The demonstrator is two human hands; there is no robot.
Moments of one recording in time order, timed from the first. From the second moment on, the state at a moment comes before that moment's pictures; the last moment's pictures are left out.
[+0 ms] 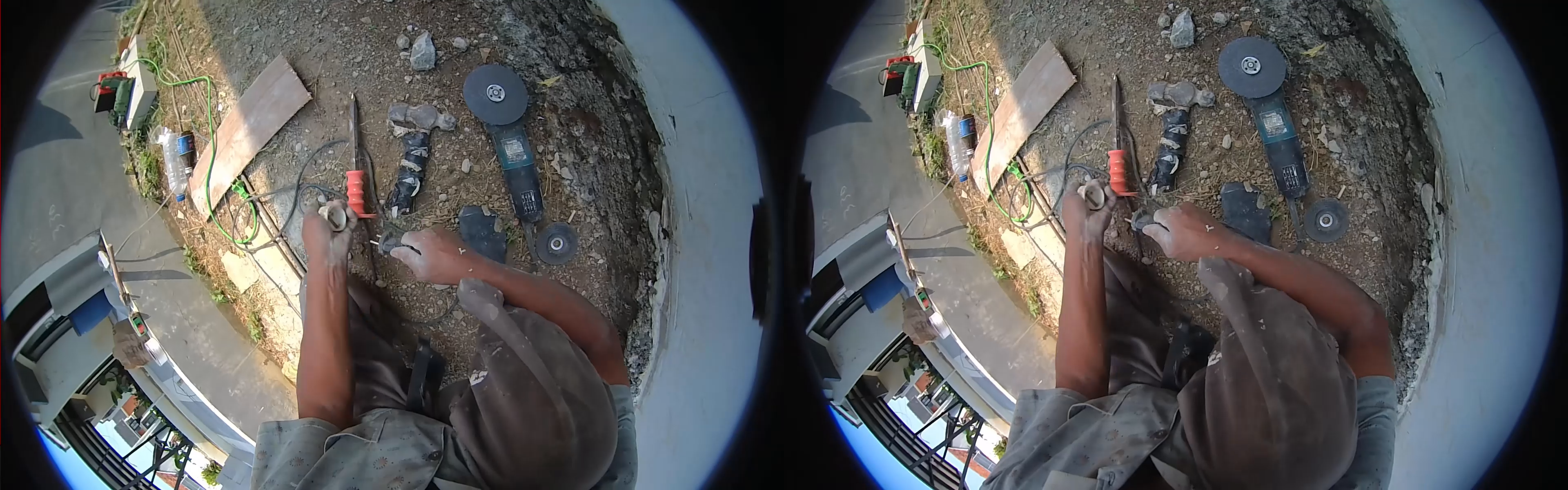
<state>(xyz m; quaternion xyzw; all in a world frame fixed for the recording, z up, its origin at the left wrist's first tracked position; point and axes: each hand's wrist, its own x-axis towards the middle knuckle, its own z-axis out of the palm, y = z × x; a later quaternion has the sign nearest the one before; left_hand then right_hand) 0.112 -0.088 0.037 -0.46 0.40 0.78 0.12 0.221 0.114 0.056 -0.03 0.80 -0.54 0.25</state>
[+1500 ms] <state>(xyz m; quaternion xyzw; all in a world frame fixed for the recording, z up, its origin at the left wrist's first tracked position) 0.149 0.138 -0.052 0.17 0.80 0.48 0.31 0.175 0.263 0.048 0.17 0.96 -0.20 -0.01</state>
